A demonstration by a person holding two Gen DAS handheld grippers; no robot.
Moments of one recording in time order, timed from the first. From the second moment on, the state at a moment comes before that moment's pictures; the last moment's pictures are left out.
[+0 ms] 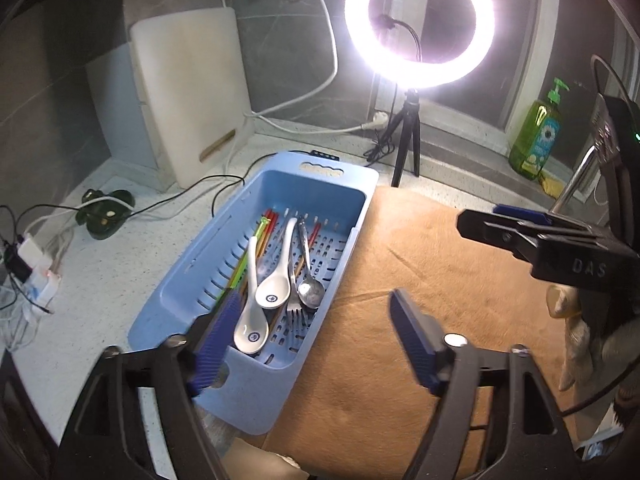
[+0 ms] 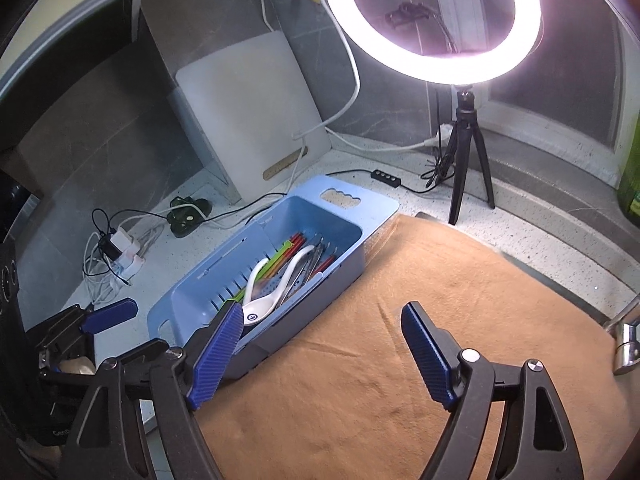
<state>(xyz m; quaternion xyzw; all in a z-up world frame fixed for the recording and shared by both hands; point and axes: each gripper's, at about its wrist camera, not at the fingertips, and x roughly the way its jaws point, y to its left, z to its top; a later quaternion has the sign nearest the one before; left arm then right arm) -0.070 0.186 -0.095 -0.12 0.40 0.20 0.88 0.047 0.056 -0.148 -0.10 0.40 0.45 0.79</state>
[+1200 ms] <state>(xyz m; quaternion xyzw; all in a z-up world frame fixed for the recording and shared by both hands) -0.063 0.178 -0.076 -0.12 0.39 0.20 0.89 0.050 0.030 -0.134 -0.08 0.39 0.44 0.81</state>
